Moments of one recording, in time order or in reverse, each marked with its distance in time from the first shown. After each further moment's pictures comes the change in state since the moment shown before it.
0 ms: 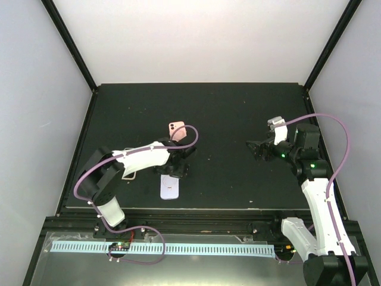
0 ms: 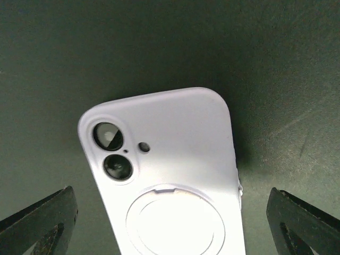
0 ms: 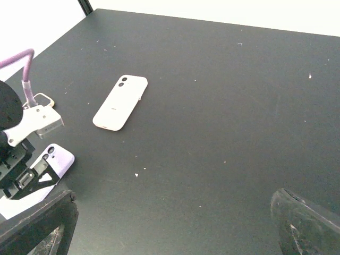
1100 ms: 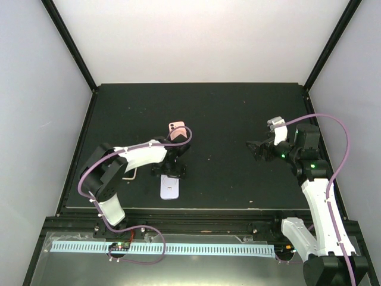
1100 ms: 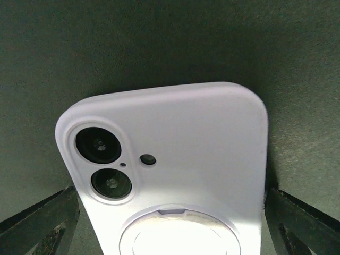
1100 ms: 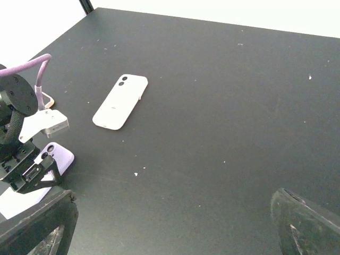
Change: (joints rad) left arm 0.089 0.018 -0.038 0.037 0.116 0.006; right arm 0.001 -0.003 0.000 -0.004 0.000 -0.011
